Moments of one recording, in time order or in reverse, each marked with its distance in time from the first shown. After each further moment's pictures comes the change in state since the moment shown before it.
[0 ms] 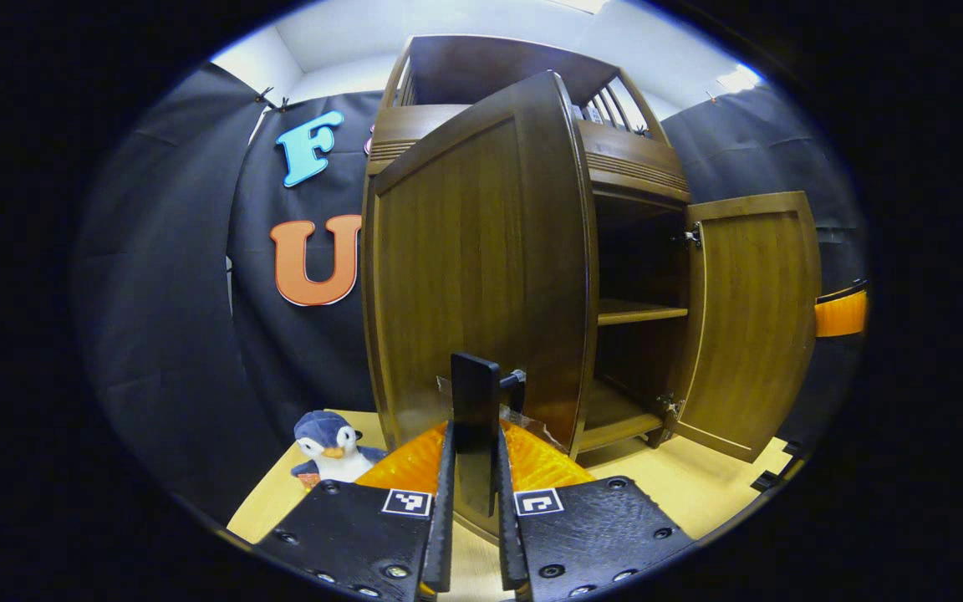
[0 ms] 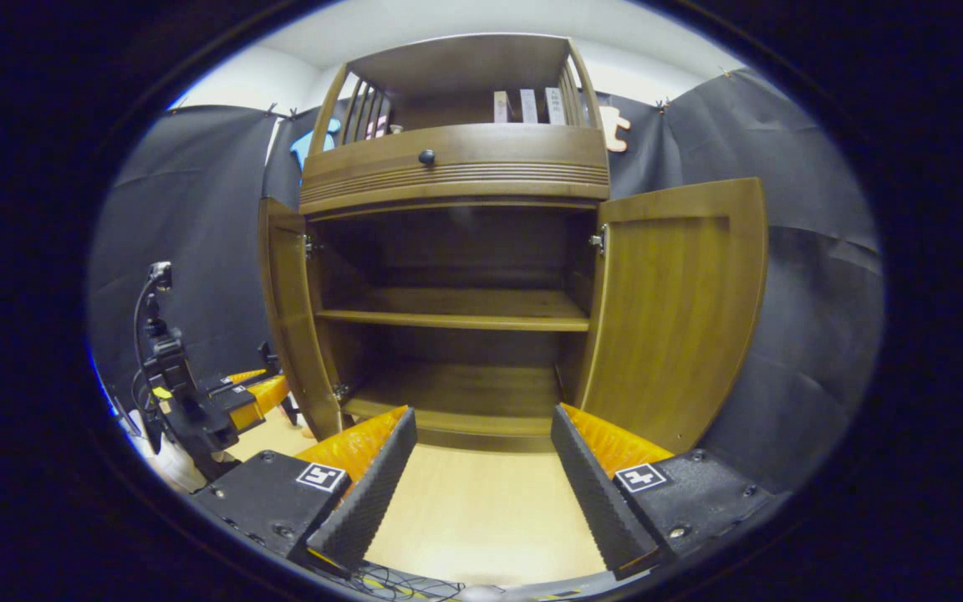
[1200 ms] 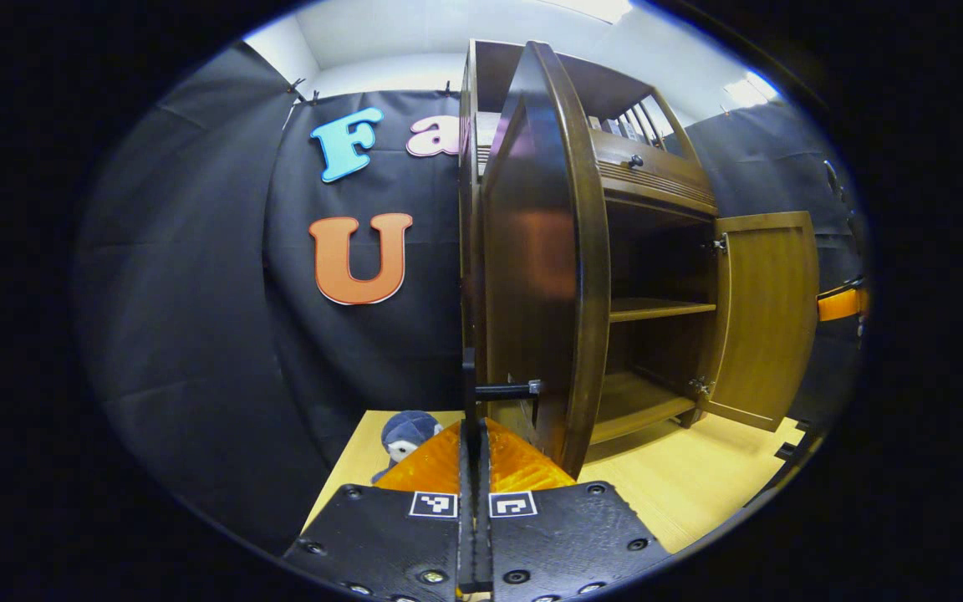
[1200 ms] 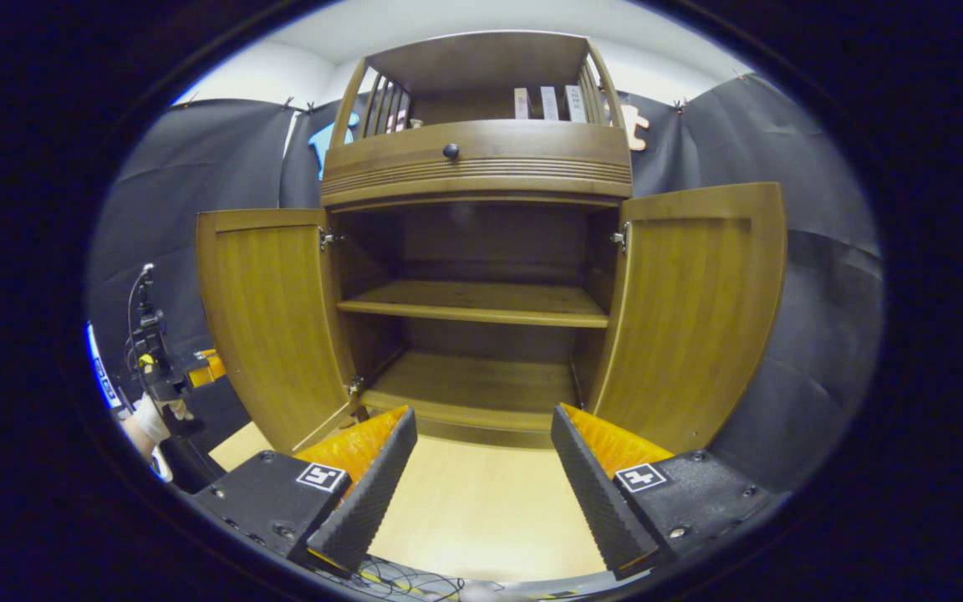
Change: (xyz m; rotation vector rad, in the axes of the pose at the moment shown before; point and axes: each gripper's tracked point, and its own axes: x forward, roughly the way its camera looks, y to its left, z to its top) left arm -0.030 0.137 -0.008 -0.011 0.004 -0.040; right arm -0.006 0.014 -0.009 -0.027 0.024 0.051
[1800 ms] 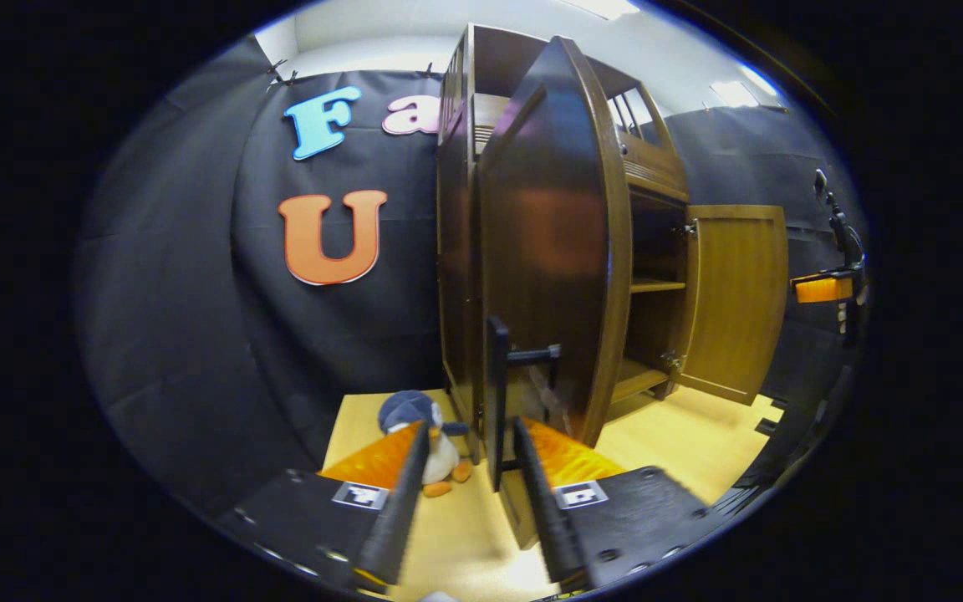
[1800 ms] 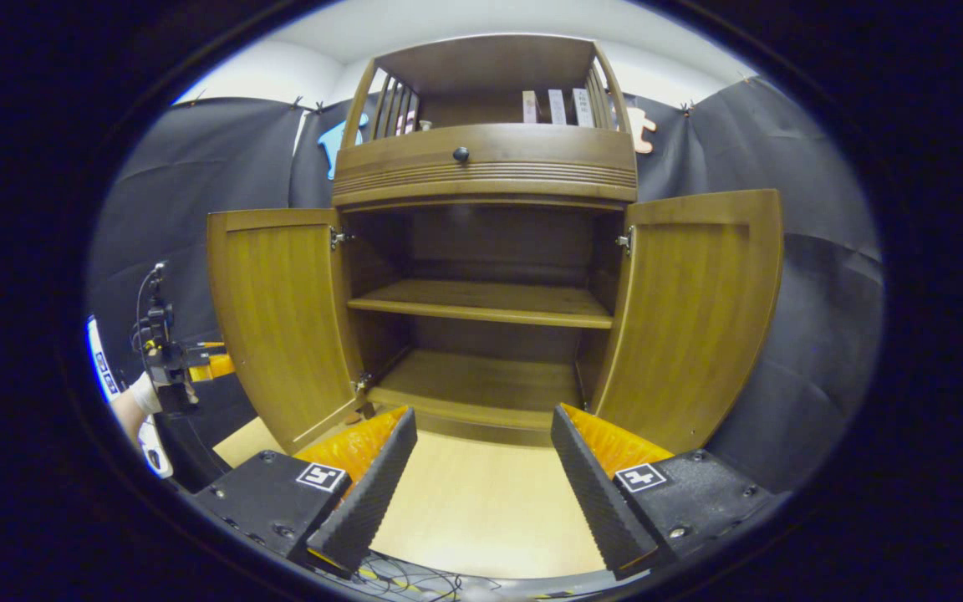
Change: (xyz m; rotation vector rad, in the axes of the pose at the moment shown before) left arm -0.024 0.030 -0.024 0.014 0.109 -0.099; right arm -0.013 0.003 0.002 -0.012 -0.011 0.022
